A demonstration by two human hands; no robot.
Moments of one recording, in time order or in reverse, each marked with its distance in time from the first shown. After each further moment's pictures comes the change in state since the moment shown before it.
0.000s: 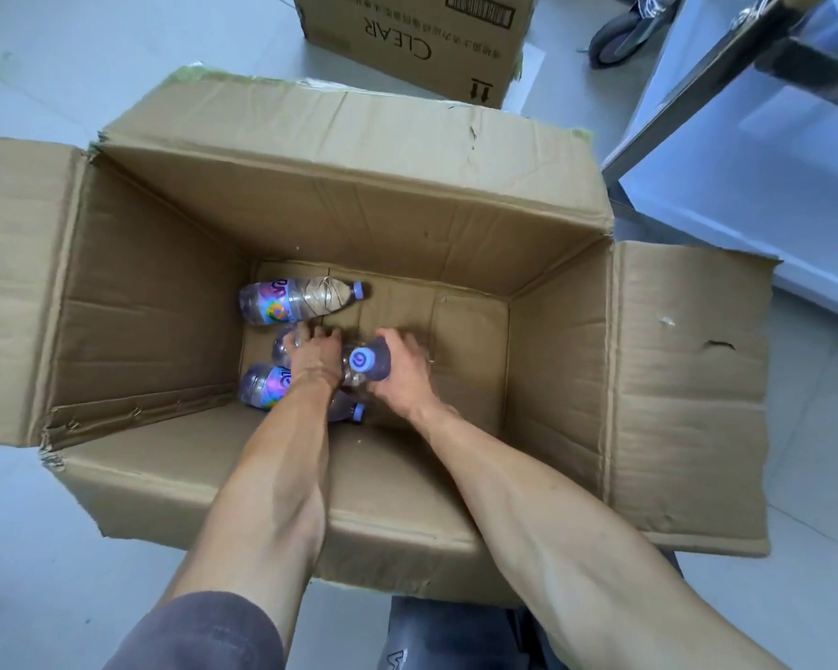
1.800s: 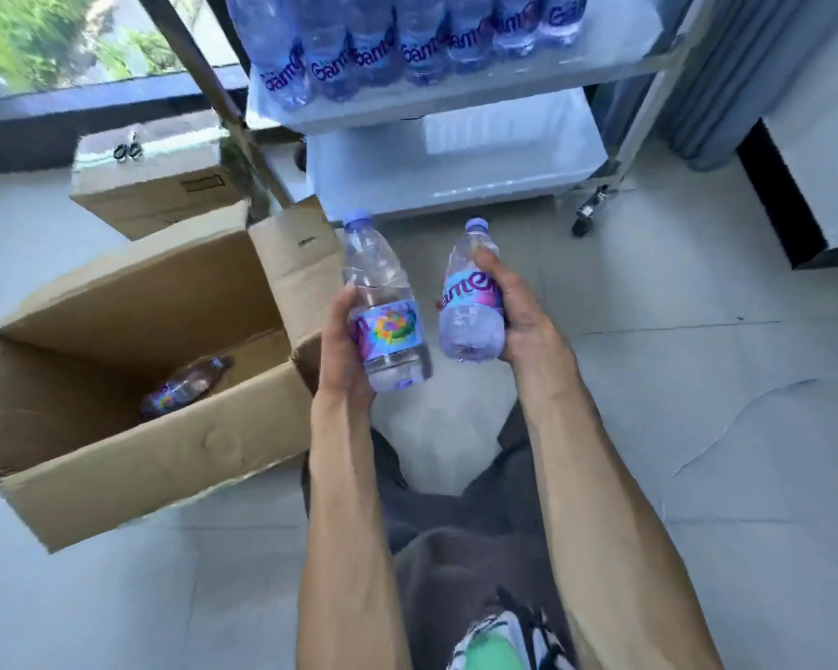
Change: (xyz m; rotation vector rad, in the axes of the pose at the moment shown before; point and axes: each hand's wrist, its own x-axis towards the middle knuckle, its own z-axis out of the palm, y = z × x) left_hand -0.441 0.300 -0.052 -1.925 -0.470 0.685; right_hand -0.410 0.189 -0.306 1.648 0.139 -0.050
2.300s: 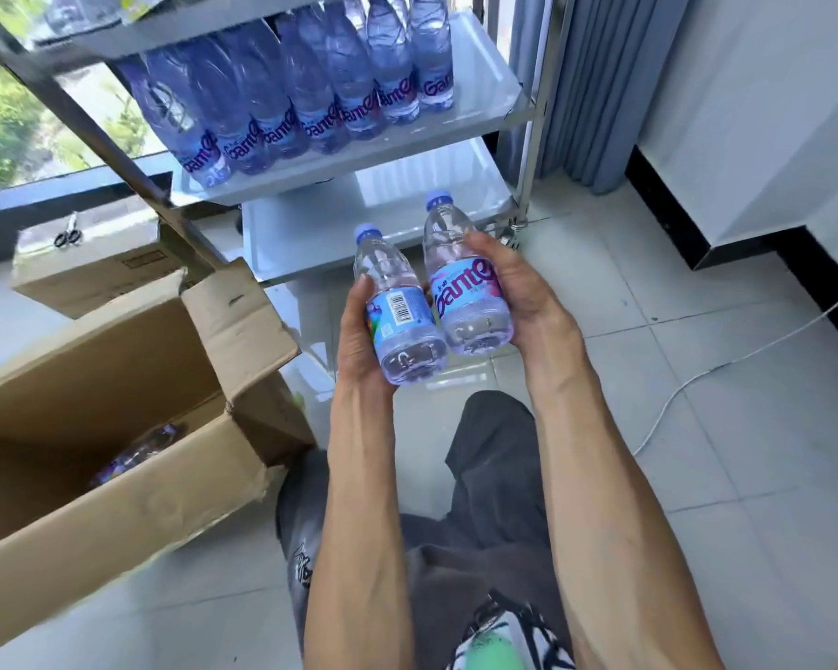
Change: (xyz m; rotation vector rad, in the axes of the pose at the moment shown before) left_hand 0.008 -0.050 0.127 -0.166 -0.318 -0.178; right_hand -0.090 -0.085 -0.049 -0.006 -0.196 -0.197
